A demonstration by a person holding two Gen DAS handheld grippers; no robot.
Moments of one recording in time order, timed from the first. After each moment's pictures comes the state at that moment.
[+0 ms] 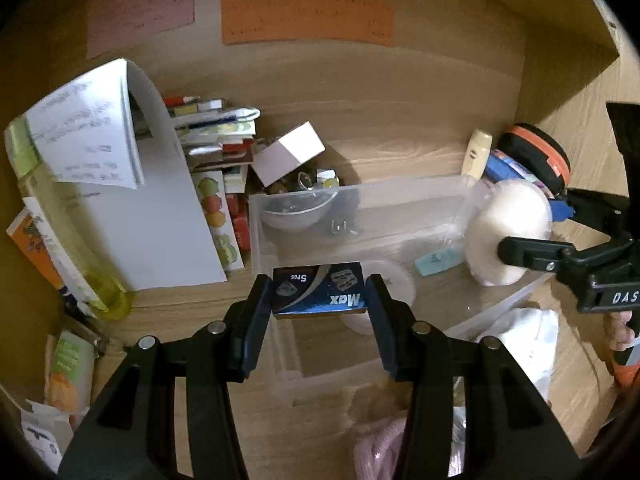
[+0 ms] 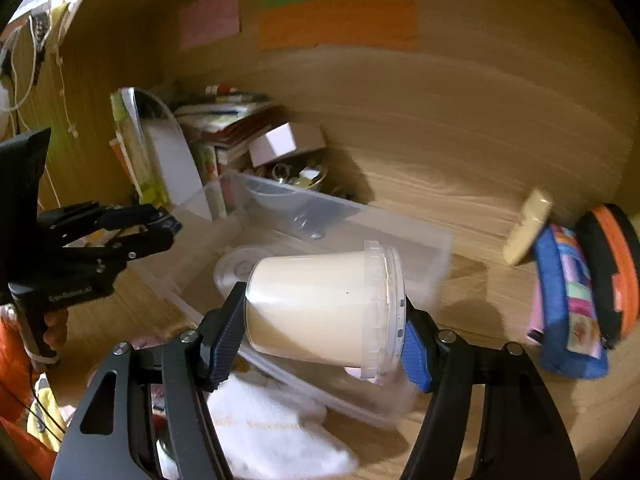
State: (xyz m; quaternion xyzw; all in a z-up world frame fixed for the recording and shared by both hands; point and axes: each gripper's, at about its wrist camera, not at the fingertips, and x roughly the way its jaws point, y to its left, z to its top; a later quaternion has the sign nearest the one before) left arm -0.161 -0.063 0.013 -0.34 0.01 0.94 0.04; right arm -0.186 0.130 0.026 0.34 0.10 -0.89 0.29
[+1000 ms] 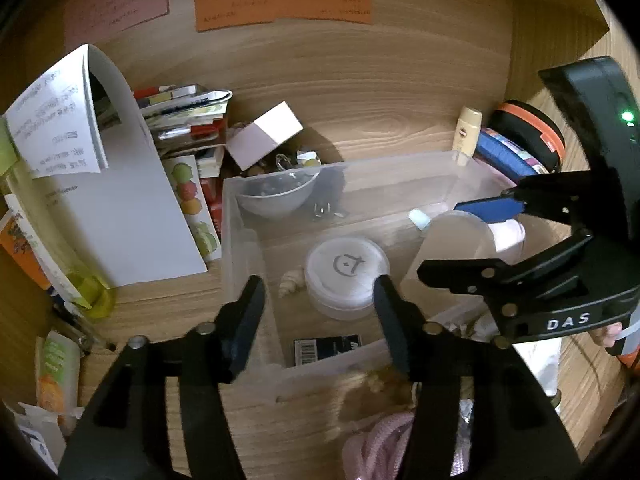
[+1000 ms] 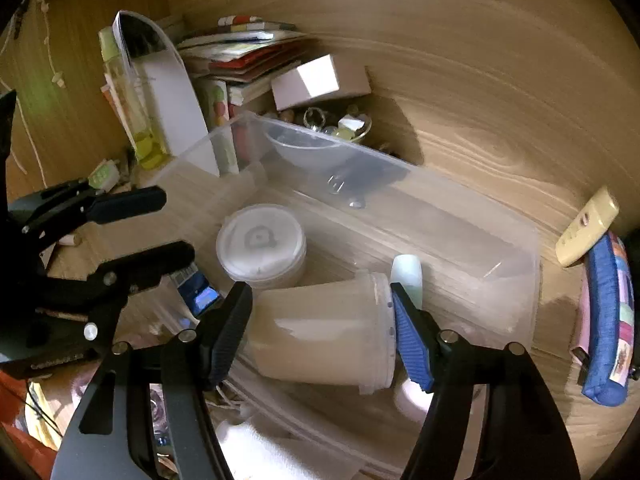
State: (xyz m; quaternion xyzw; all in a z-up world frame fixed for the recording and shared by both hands) left arm -0.161 -0.048 0.001 -0.35 0.03 0.94 0.06; right arm -0.209 0.077 -0.010 0.41 0.15 -0.85 0.30
